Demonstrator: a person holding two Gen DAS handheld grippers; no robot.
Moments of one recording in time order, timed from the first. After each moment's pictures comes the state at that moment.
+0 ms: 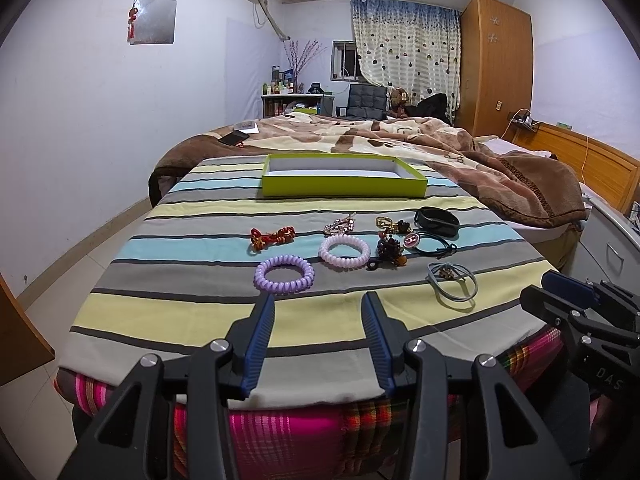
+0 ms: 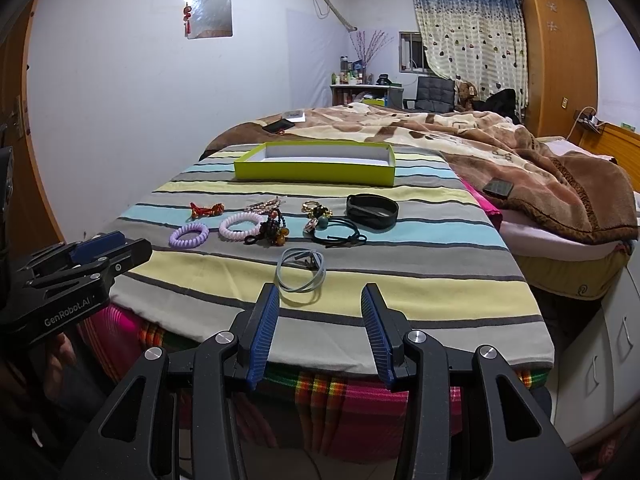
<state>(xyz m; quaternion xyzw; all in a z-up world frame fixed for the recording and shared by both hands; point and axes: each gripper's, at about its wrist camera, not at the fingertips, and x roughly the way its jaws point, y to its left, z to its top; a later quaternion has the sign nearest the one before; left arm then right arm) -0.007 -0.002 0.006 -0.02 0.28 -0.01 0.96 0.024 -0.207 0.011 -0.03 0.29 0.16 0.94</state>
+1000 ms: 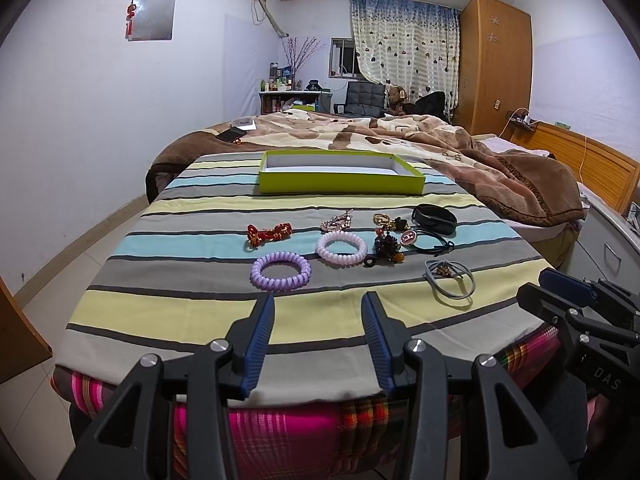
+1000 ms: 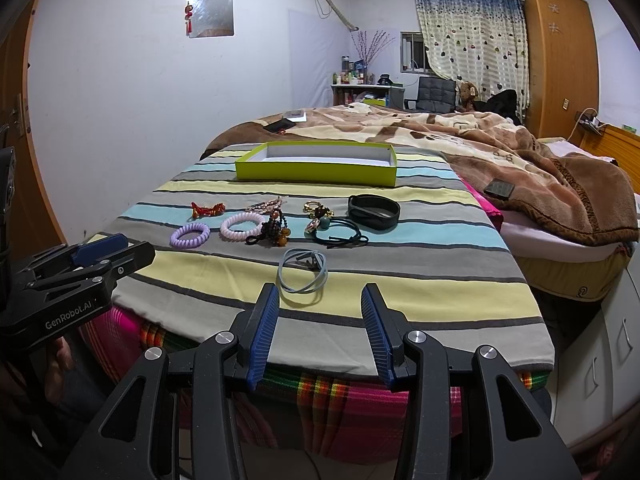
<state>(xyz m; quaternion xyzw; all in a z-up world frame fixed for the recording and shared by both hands) -0.007 -0.003 0.003 -0.02 0.28 -0.01 0.96 0.024 -0.206 0.012 -0.03 0.29 0.16 0.94</state>
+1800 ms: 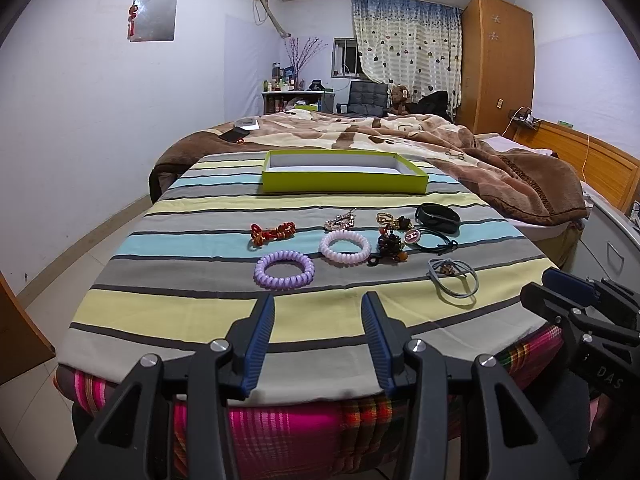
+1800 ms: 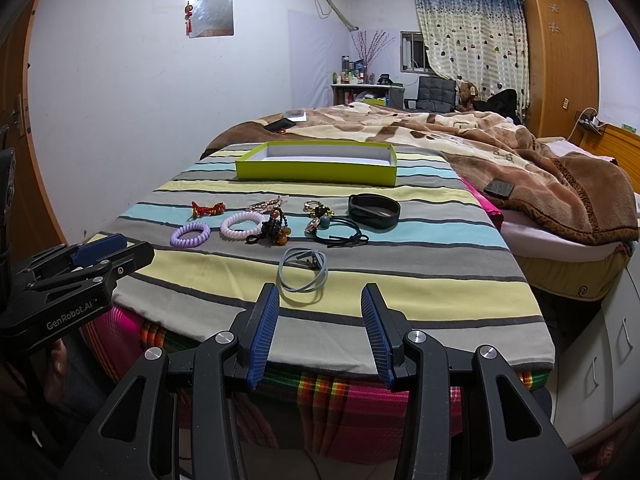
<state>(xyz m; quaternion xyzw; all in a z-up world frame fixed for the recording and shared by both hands) -0.007 -0.003 0.003 -0.02 0.28 0.00 0.96 0.024 -0.206 0.012 -0.03 0.29 0.16 0.94</state>
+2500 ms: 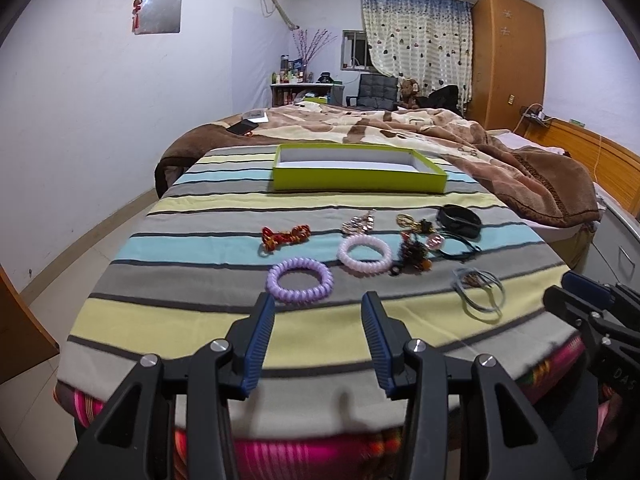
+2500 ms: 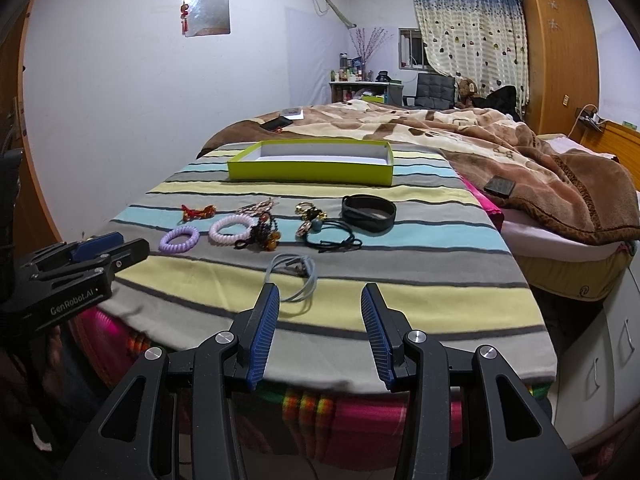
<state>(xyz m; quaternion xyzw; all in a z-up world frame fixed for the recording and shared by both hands) 0.023 0.010 0.000 -0.02 0.30 0.01 0.95 0.042 -0.208 0.008 -0.03 0.30 0.16 0.94</state>
